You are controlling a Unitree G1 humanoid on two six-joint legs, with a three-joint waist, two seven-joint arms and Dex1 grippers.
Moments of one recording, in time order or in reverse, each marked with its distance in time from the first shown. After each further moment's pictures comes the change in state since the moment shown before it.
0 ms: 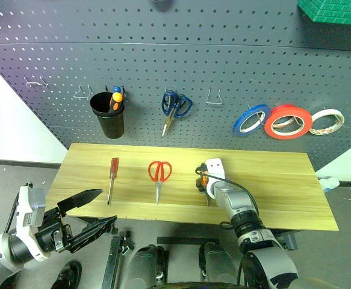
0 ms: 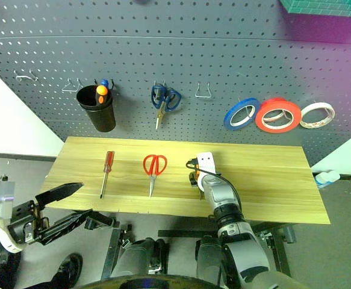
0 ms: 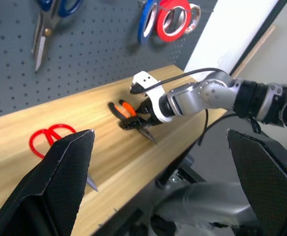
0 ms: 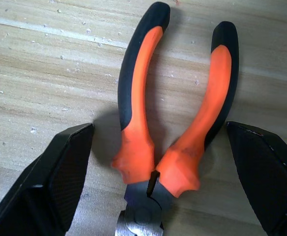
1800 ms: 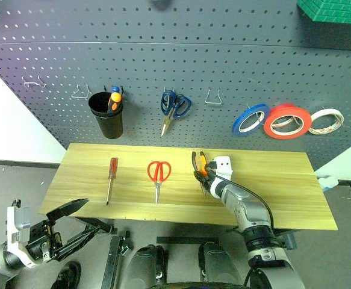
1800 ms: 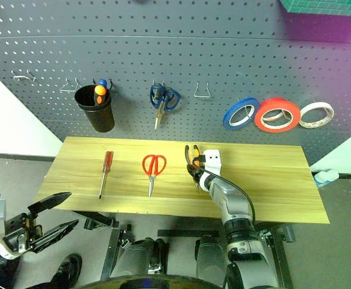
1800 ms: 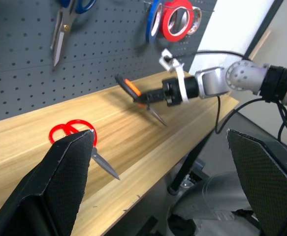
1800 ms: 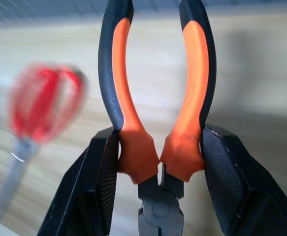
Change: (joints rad) left arm -0.061 -0.102 -0.075 0.426 0.196 -0.346 -0.352; right arm 0.187 -0.015 -0.054 -0.270 0.201 -0.188 0.359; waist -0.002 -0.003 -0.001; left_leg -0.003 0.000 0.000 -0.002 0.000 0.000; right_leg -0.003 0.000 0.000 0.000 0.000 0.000
